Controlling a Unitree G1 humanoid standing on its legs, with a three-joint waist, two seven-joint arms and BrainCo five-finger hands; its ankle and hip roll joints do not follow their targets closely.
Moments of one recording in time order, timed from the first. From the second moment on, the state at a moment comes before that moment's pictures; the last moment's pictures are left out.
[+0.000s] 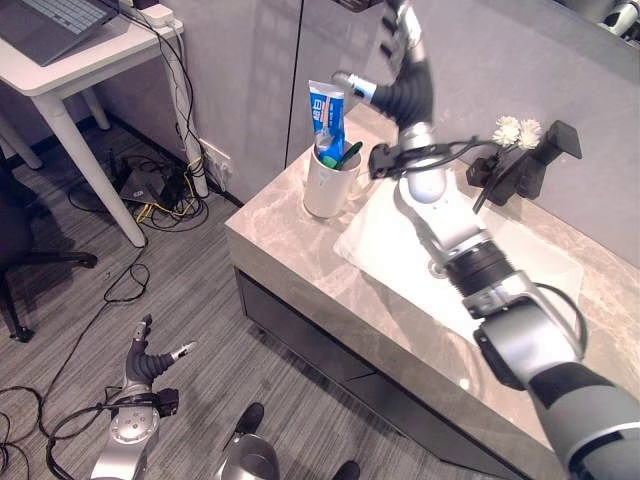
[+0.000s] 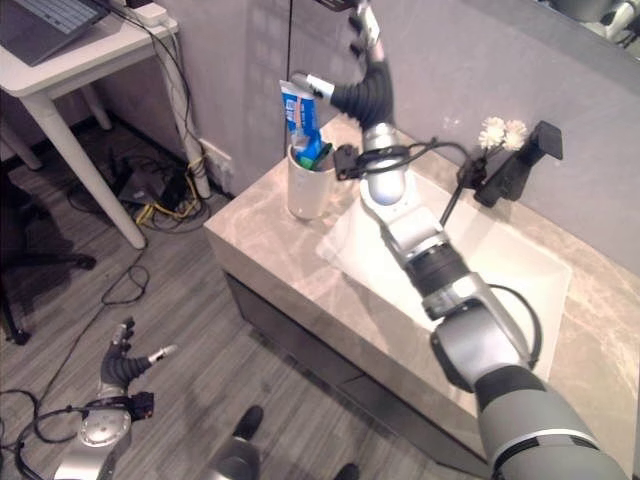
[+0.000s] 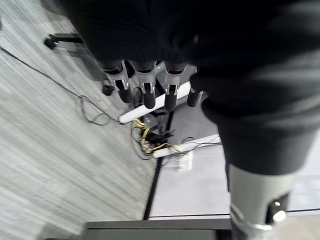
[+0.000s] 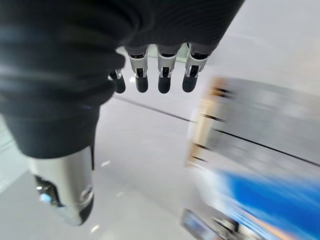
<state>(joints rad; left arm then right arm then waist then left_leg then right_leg) 0.15 0.54 -0.07 0.39 -0.26 -0.24 0.37 -1.12 -0.43 0.43 0.41 0.26 -0.25 -0.43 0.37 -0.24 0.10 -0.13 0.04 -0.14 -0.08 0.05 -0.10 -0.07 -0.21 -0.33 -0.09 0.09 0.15</state>
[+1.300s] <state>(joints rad) 0.37 0.54 0.27 -0.11 -0.42 -0.26 0.20 0.15 -0.53 -0.65 0.76 0.30 -0.27 -0.65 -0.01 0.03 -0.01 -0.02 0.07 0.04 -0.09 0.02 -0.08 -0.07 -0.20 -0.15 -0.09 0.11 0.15</state>
